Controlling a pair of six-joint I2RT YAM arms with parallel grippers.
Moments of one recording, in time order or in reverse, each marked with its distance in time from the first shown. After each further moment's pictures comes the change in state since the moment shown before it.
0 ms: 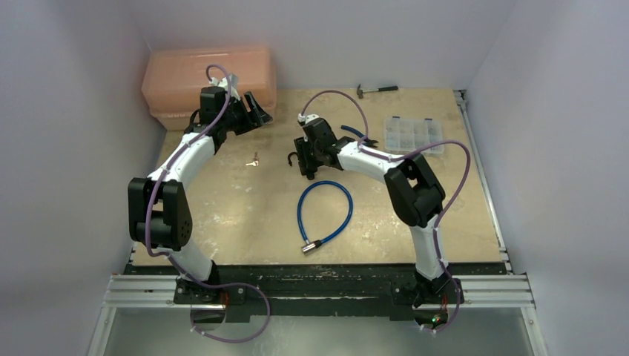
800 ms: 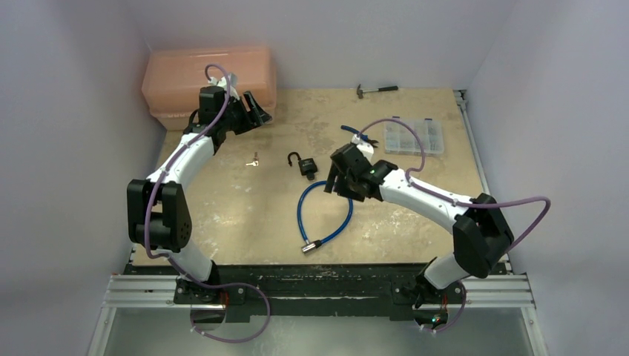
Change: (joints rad) left arm 0.001 -0.011 -0.002 0.000 -0.002 0.000; right arm 0.053 -0.561 -0.423 -0.271 0.166 0.593
